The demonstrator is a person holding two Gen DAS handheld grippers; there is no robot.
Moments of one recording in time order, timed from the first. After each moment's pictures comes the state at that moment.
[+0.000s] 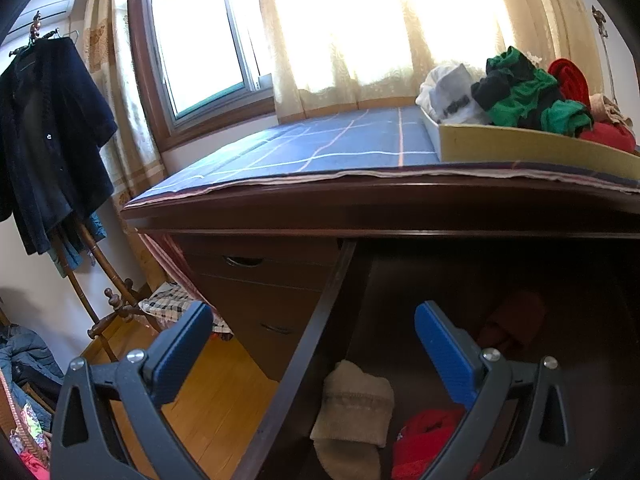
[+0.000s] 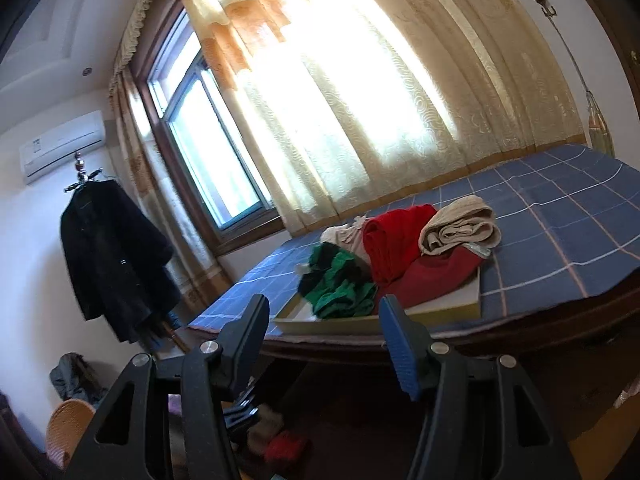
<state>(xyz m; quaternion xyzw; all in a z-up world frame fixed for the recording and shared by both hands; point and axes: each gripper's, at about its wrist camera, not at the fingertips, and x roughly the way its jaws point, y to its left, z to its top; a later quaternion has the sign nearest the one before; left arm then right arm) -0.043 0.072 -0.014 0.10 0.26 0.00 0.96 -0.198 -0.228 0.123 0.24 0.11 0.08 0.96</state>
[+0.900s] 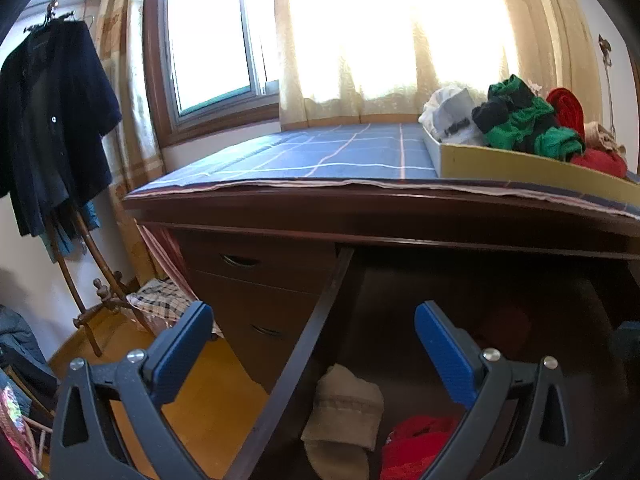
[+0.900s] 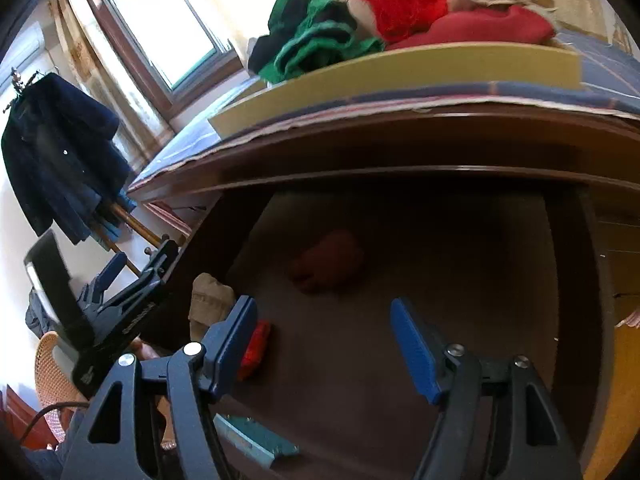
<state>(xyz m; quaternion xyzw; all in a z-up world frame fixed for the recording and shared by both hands) -0.056 0.083 -0.011 0.05 0.24 -0.01 0.97 -0.089 -0.143 -0.012 0.20 0.38 0.07 0.90</state>
